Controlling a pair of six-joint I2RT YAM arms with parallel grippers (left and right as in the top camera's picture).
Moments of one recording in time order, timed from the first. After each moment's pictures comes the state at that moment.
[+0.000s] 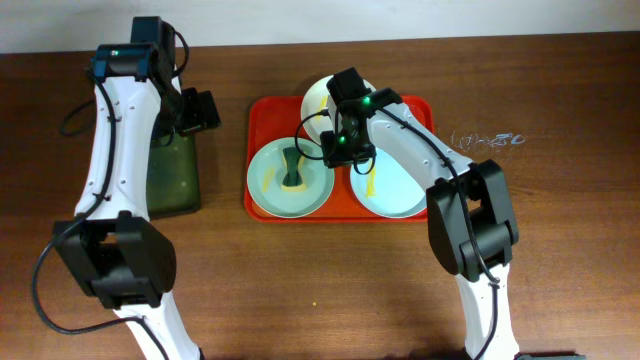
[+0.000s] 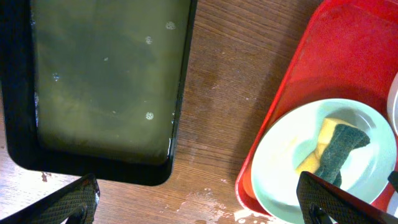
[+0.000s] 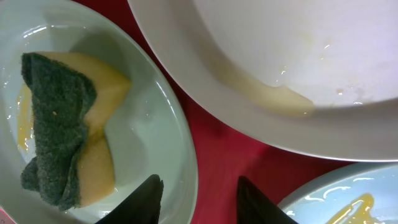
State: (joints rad) left arm 0.00 2.06 2.06 -1.39 -0.04 -0.31; right arm 0.43 2.26 1.83 -0.90 -0.23 0.22
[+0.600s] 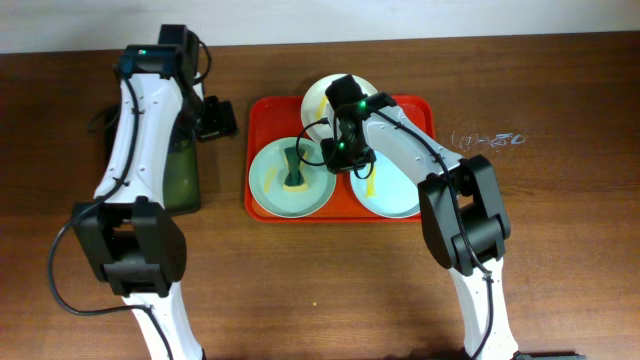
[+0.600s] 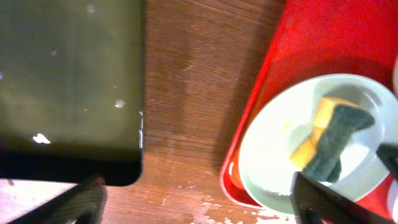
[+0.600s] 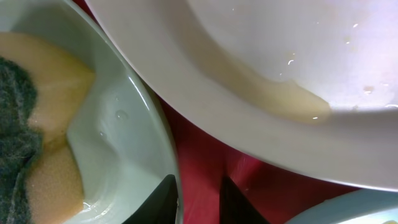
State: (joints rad) left arm -0.06 2.13 2.06 -1.41 0.00 -0.30; right arm 0.43 2.32 1.83 -0.91 -0.21 0.19
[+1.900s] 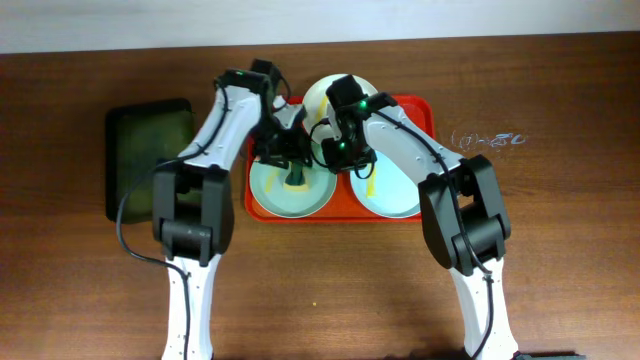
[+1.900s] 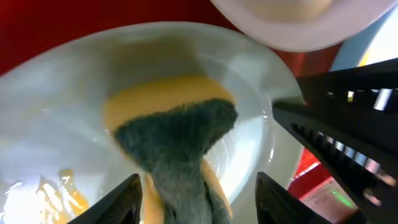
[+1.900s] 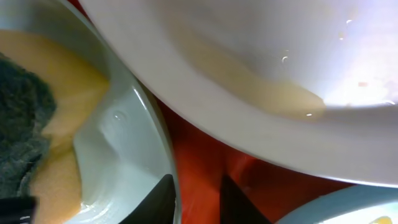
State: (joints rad) left arm -0.27 2.42 2.06 -1.24 0.44 0.00; right arm 0.43 2.32 1.83 -0.91 -0.21 0.20
